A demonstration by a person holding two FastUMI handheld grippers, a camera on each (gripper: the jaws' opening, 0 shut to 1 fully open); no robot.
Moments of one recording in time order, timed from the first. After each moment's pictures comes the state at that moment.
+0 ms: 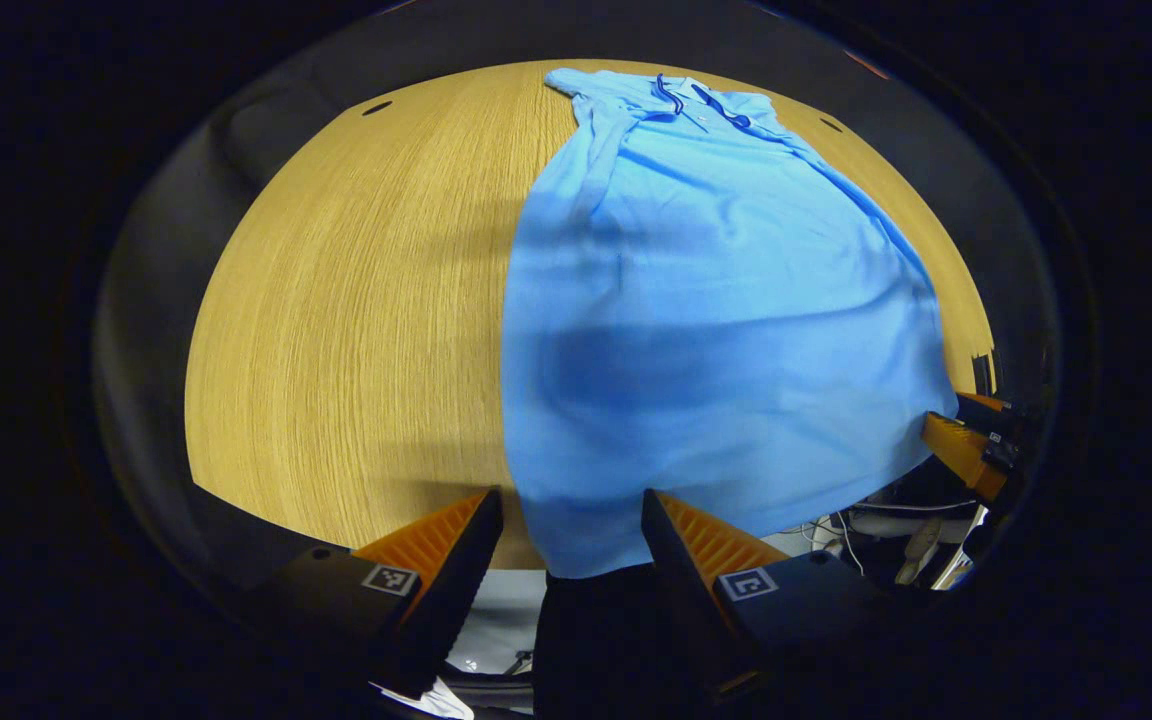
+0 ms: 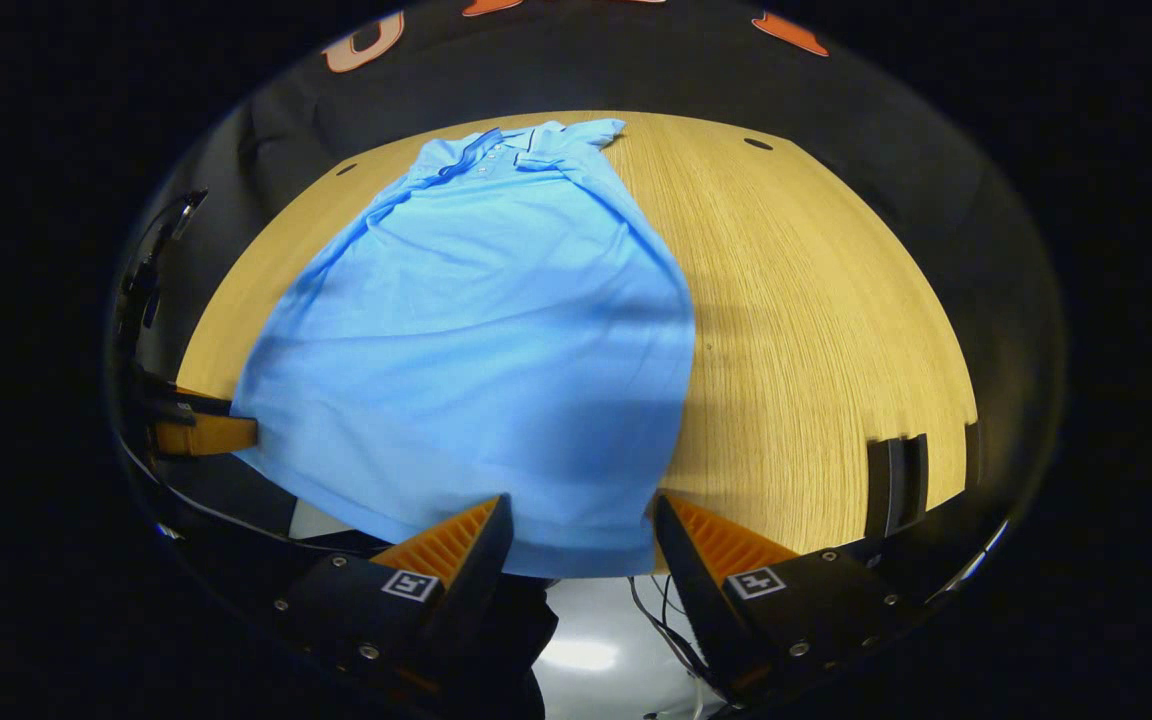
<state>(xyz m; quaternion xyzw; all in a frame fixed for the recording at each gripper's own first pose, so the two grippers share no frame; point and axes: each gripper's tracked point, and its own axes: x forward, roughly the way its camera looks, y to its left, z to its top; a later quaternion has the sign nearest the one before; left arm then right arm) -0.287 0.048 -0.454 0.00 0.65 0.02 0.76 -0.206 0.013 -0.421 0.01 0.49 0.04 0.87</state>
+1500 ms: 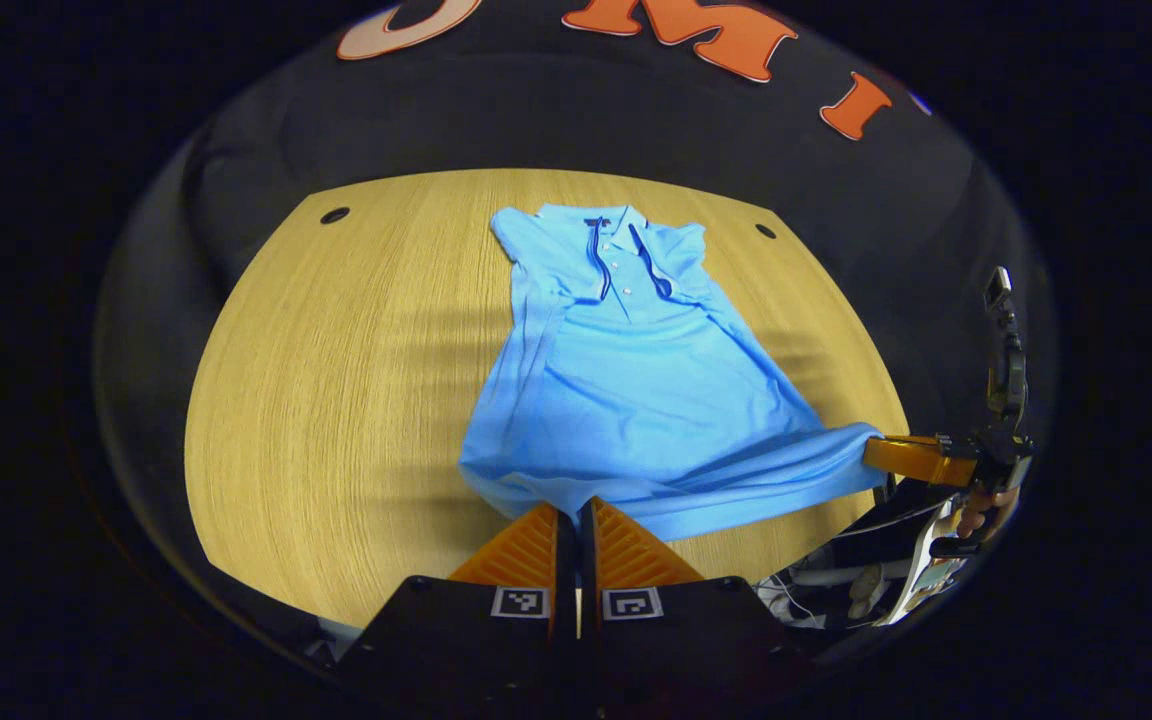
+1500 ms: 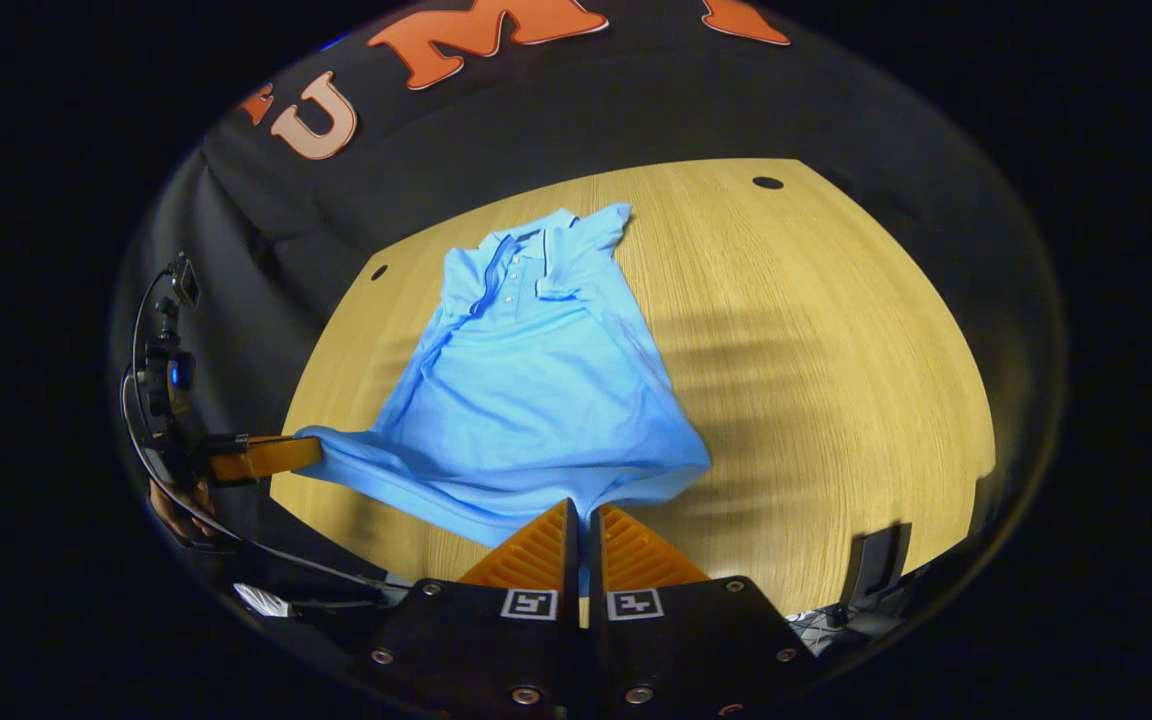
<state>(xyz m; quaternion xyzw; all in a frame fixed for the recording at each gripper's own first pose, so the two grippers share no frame) -0.144 0.016 -0.340 -0.04 0.52 -0.06 0.85 -0.114 0.010 -0.302 0.15 0.43 0.10 0.89</state>
